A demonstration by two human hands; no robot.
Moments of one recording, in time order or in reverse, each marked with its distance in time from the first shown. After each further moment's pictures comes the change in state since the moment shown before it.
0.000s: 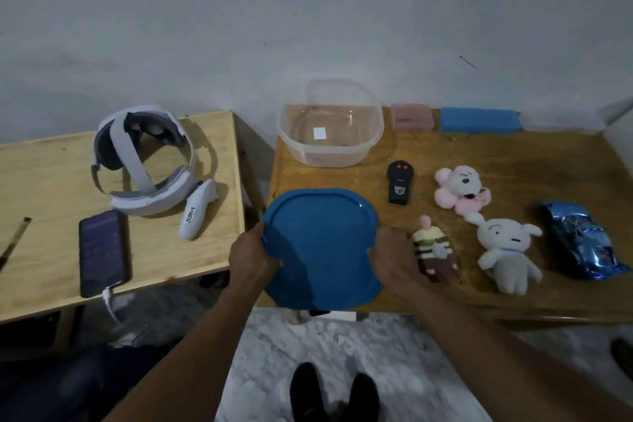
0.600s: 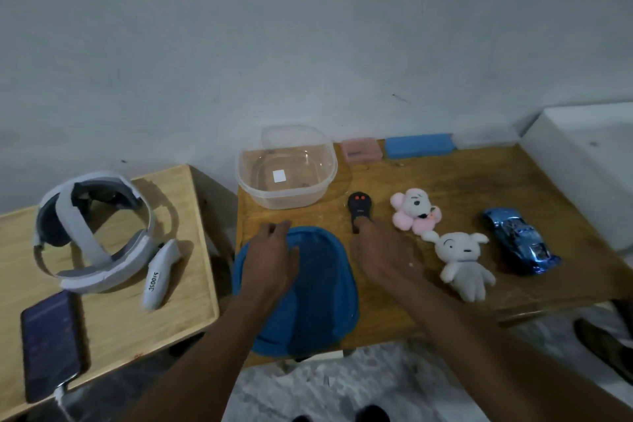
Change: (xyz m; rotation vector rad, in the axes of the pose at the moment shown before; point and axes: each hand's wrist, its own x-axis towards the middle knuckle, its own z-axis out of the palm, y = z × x) left_hand 0.005 0.091 -0.007 0.099 0.115 0.486; right_hand 0.007 -0.003 -0.072 0.013 0.211 -0.049
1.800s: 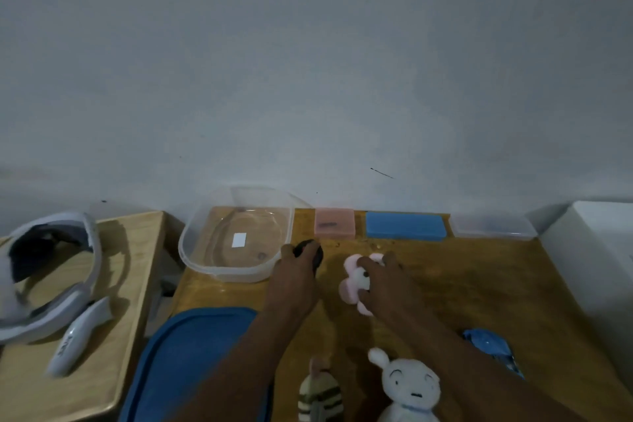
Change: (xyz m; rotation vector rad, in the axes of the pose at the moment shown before) left_hand 0.135 0.160 0.084 0.108 -0.020 -0.158; right_hand 0.139 0.147 -0.063 0.010 -0.291 -0.148
